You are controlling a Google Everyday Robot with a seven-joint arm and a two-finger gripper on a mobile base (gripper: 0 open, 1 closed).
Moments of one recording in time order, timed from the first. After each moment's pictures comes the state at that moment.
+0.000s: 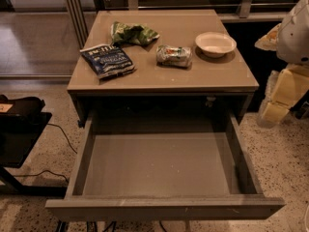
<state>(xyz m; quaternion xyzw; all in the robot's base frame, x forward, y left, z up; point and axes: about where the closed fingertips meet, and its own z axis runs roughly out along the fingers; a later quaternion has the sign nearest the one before) 0.447 -0.206 0.971 -0.61 0.77 -0.02 0.18</state>
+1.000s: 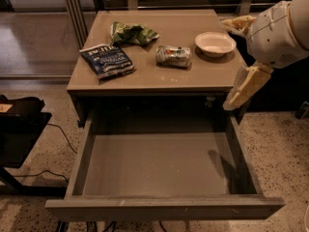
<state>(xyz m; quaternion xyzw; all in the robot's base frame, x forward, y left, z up) 0.508 -0.153 0.969 -0.69 0.63 0.02 0.37</state>
